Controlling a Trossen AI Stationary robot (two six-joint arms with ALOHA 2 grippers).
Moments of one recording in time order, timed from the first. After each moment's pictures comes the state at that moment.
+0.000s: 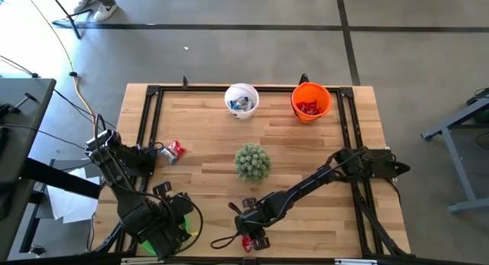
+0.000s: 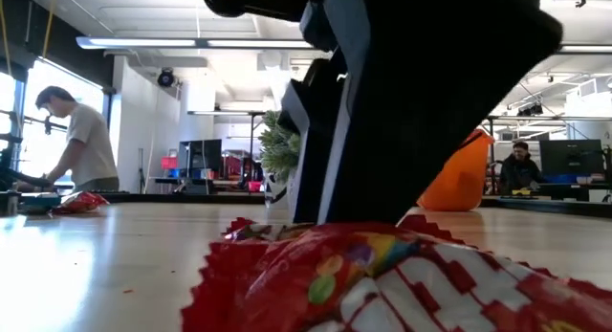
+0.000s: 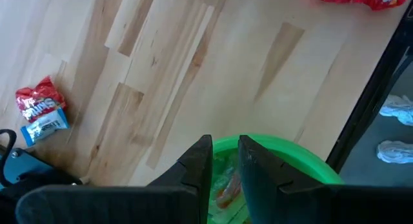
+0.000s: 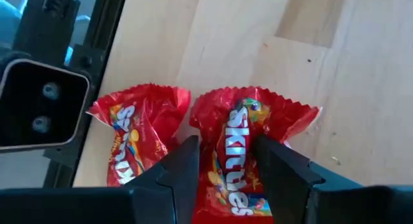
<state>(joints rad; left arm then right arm) -0.90 1.76 1.74 -1.54 -0.34 -1.30 0.49 2.25 1.69 -0.53 -0.11 0.26</state>
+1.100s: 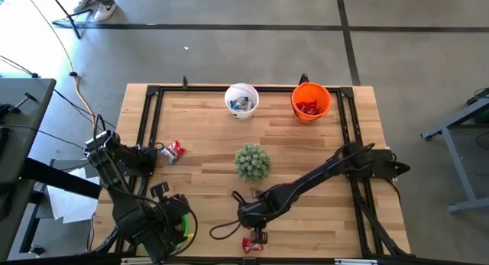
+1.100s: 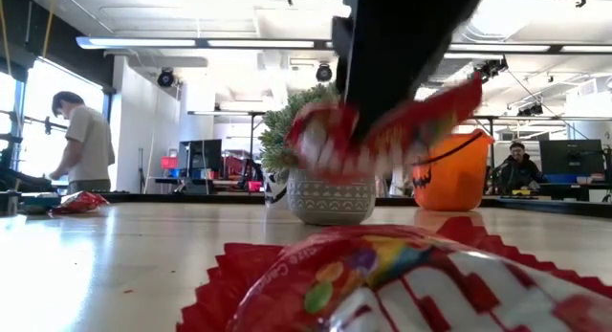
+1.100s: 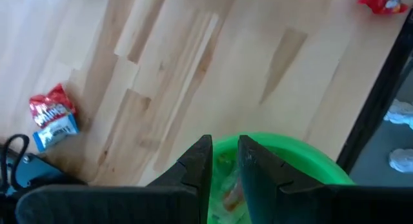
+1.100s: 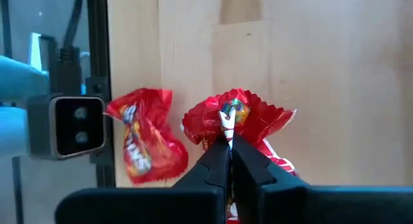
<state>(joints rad) -0.94 1.76 1.74 -1.57 -0.39 -1.33 0.47 2.15 1.68 -0.66 -0.11 0.55</state>
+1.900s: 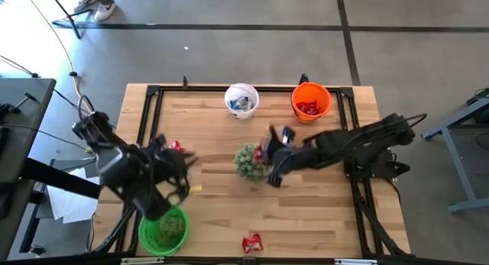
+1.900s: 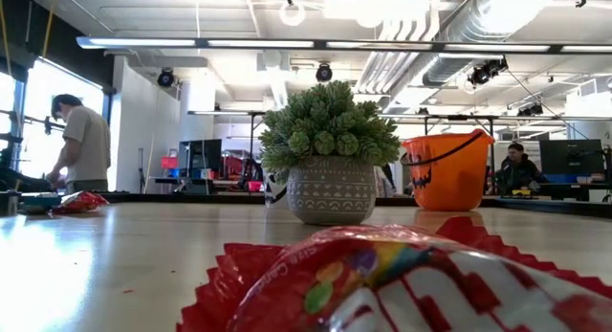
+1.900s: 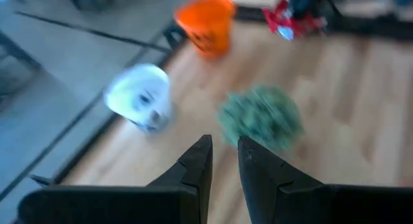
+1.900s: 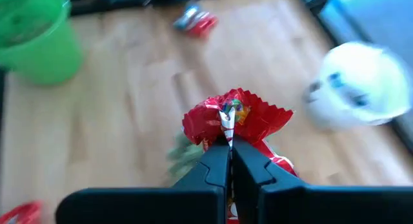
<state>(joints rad) -0.77 1.51 1.74 -1.57 -1.01 -1.08 0.33 1.61 1.69 -0.96 0.48 0.44</state>
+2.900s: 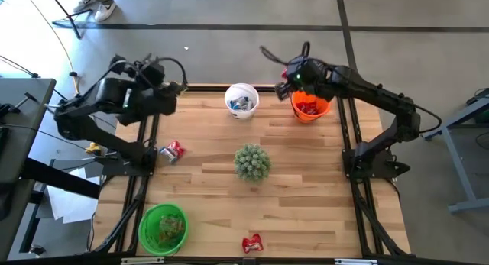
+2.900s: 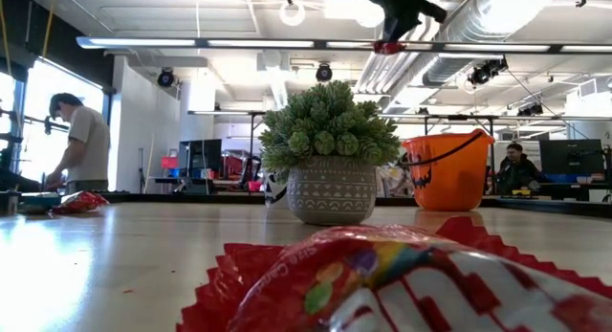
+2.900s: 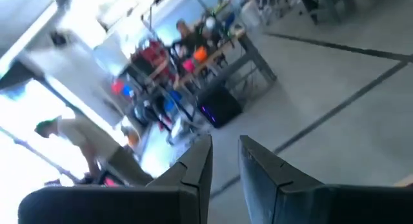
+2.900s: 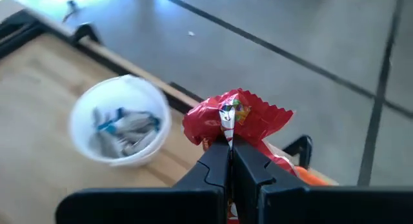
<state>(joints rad) 0.00 1.28 1.77 -1.55 -1.50 -0.40 -0.35 1.50 1.69 -1.02 0.54 0.41</state>
